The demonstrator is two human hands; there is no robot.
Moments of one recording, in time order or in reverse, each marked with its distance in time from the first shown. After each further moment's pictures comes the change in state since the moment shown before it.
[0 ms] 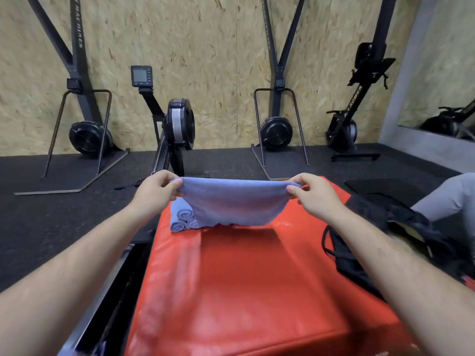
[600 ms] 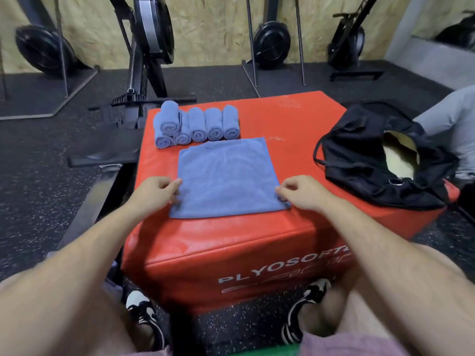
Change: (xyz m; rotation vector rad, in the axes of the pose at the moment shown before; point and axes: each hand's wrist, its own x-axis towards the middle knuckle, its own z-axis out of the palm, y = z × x) left_hand -0.129 -0.138 0.069 0.303 -0.325 -0.199; right_hand -0.136 0.114 0.076 -0.303 -0.473 0.196
